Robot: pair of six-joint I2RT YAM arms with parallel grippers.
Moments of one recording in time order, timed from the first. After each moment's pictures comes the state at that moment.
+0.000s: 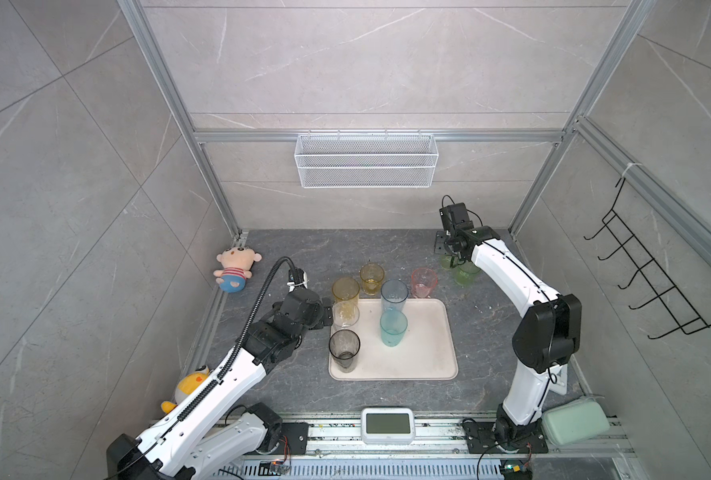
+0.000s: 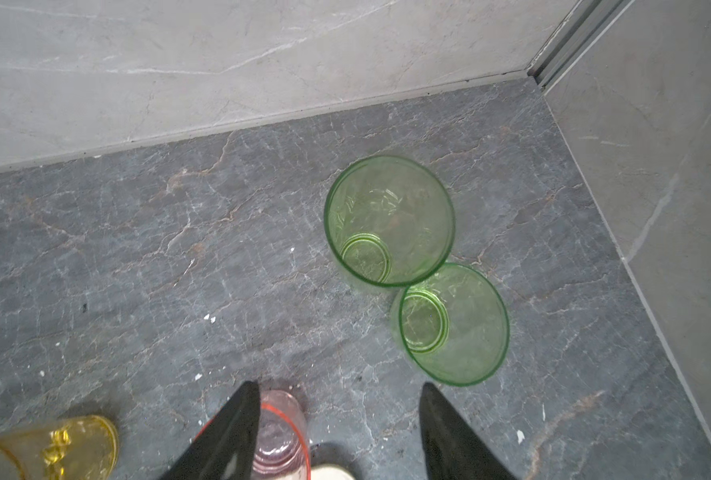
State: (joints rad) left arm -0.63 0.96 0.88 -0.65 -0.41 -0.49; right arm 0.27 1.90 1.77 -0.75 0.34 0.36
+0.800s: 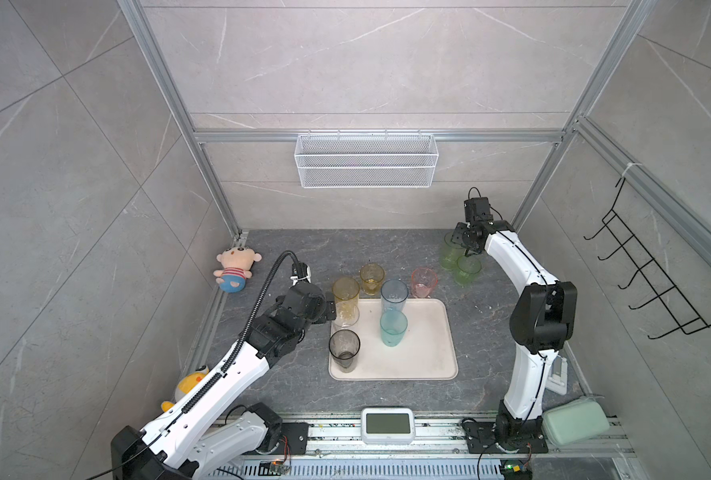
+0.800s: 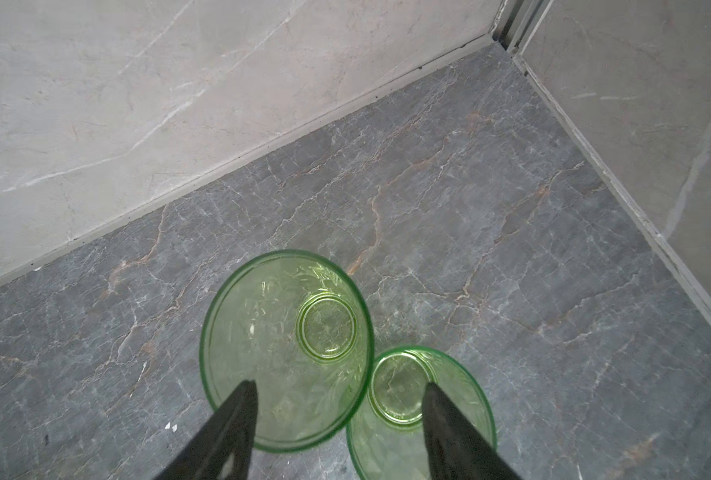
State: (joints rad) left arm -0.63 1.00 0.93 -0.63 -0.40 -0.47; right arm 0.10 2.04 1.87 -0.70 0.24 0.46
